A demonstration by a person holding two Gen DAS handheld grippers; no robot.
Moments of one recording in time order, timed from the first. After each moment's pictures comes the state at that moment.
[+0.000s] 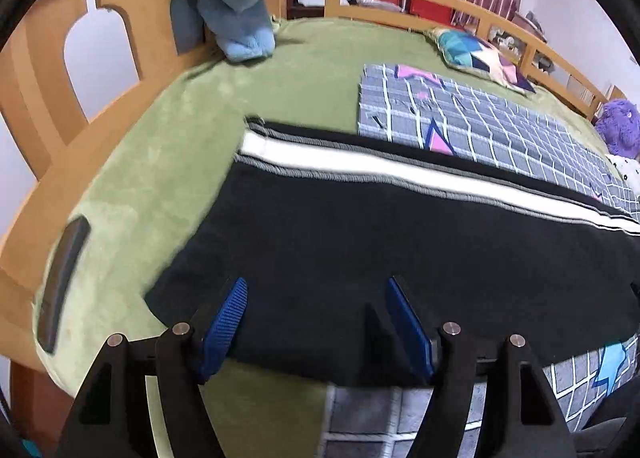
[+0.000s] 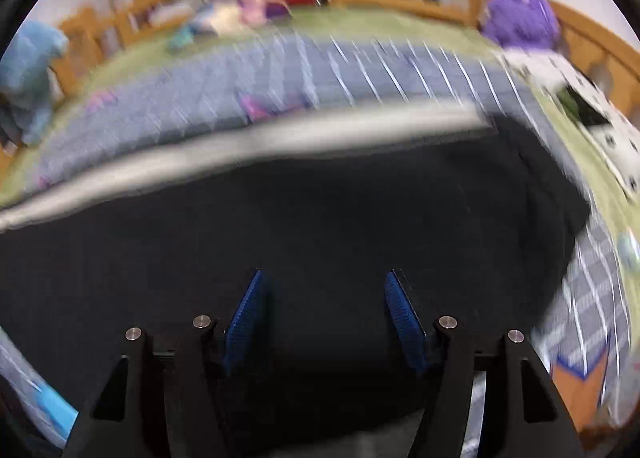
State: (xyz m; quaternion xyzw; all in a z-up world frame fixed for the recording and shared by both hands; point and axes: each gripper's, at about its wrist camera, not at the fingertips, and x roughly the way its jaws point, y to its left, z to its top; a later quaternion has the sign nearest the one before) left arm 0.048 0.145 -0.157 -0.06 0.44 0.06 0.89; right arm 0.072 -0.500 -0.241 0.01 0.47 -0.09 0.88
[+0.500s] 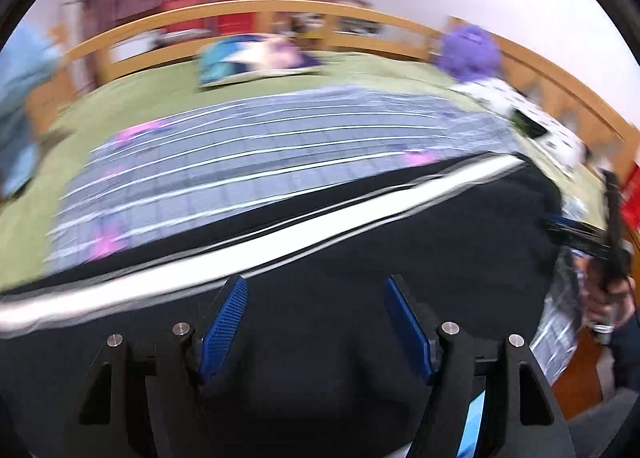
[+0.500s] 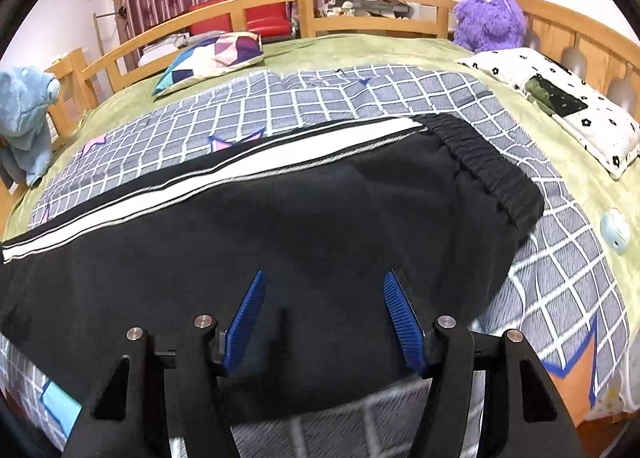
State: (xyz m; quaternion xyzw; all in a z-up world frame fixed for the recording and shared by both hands) left arm 0.121 -0.164 -0.125 0.05 0.39 -0.22 0.89; right arm 0.051 -0.542 -0.207 0.06 0.39 -0.09 0.91
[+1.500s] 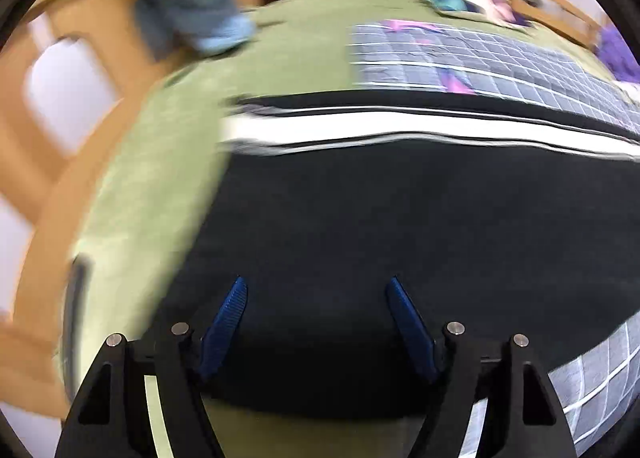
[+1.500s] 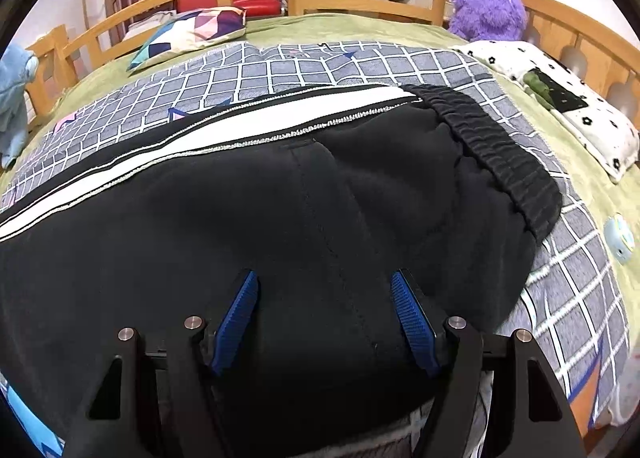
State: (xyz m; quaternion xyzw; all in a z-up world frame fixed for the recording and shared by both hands) left arm 0.044 0.142 -0.187 0.04 0.47 0.07 0.88; right arm 0.072 -0.553 -0.237 0.04 0.42 -0.12 0.90
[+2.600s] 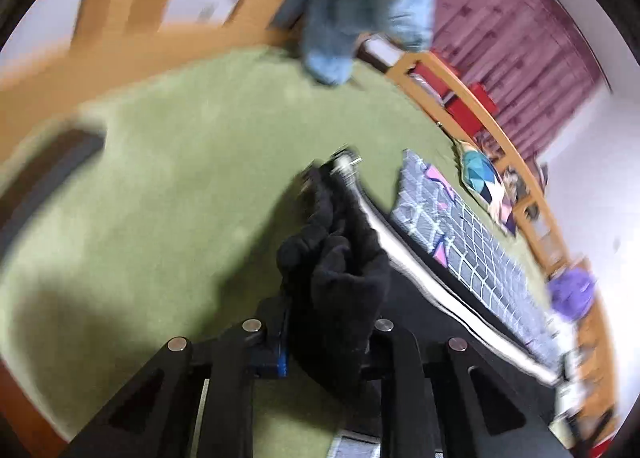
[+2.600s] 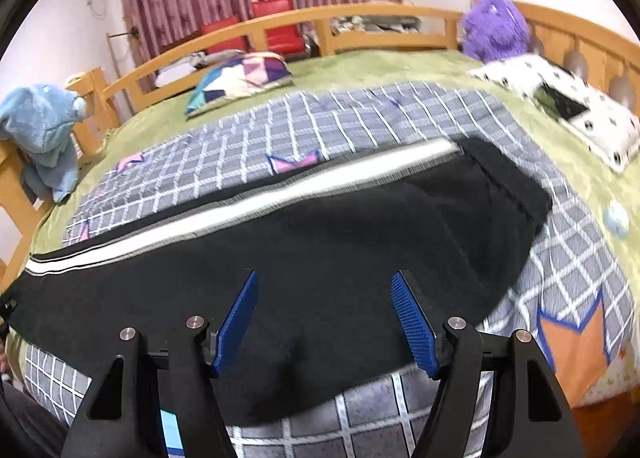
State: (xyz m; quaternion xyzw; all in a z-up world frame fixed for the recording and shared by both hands) left arm 0.021 0.228 -0.170 -0.30 0.33 0.07 0.89; right arm 0.017 -0.477 -0.159 0.08 0.36 -0.06 0.93
